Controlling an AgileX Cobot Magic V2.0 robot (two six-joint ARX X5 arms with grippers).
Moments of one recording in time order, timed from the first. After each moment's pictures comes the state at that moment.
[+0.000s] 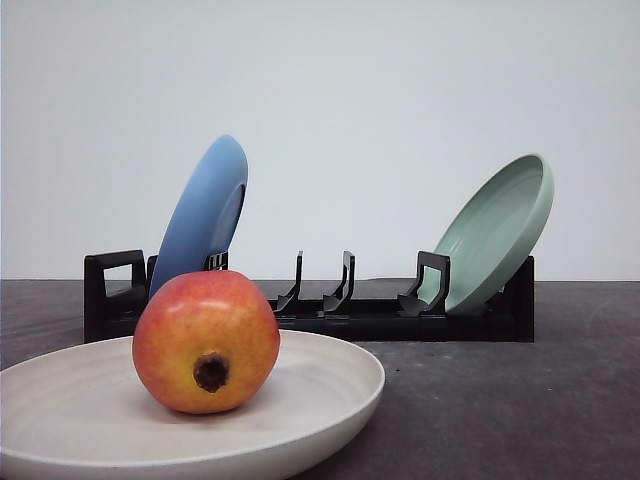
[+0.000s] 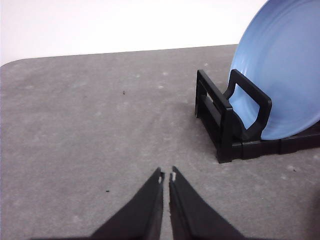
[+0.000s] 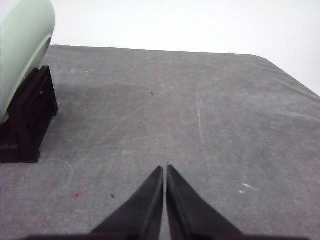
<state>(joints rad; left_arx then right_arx) -0.07 0.00 0.02 -0.18 0.02 0.06 -0.04 0.00 0.02 -0.17 0.08 -0.01</state>
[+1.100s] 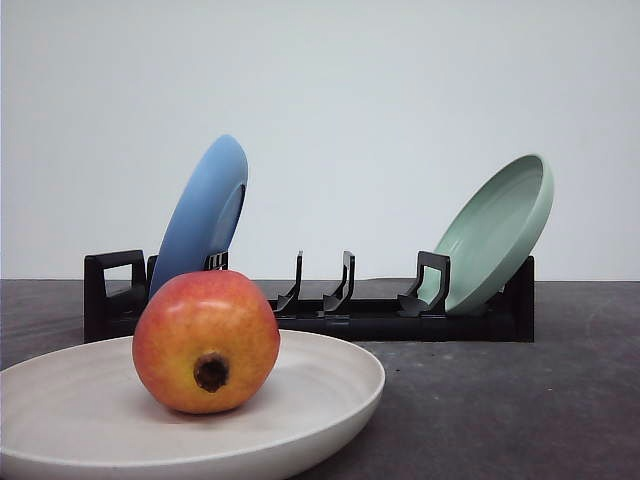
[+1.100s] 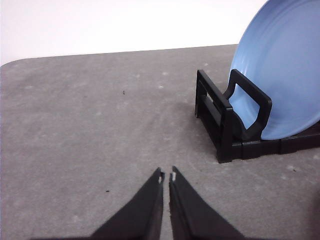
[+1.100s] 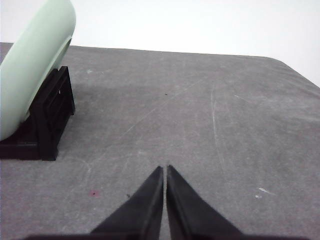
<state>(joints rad) -0.07 0.00 0.02 -0.18 0.02 0.06 0.02 0.00 0.02 -0.16 0.08 0.00</state>
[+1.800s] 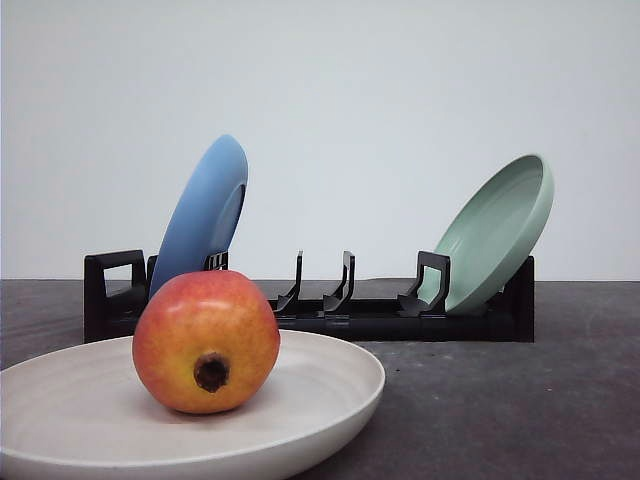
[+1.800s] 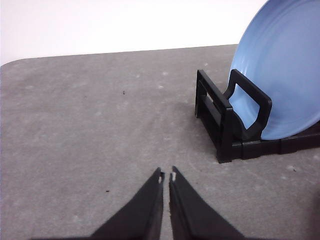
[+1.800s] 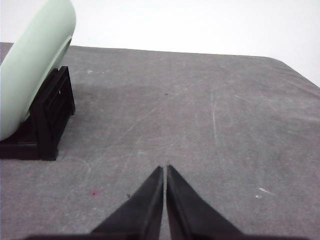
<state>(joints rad) -0.07 0.00 0.02 -0.18 0.02 0.06 0.02 0.00 0.02 -0.16 0.08 0.00</state>
